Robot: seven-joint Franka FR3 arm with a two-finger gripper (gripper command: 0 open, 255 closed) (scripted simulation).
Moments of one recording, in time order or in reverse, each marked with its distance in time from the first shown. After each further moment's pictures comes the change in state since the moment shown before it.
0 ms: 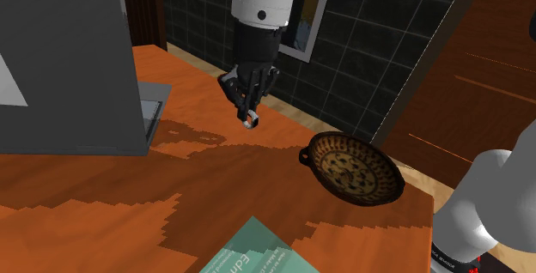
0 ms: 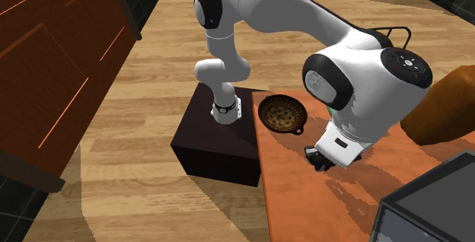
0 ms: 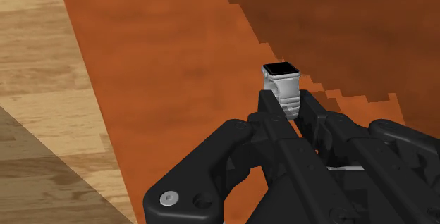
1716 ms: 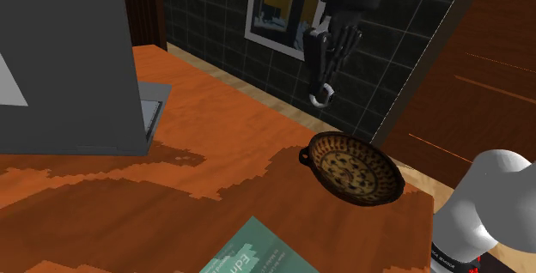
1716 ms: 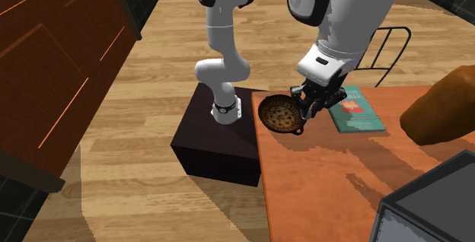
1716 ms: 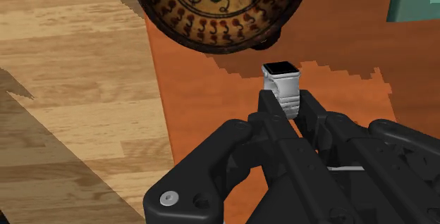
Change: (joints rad) arm 0.001 -0.360 -0.060 -0.090 0.154 -0.237 -0.076
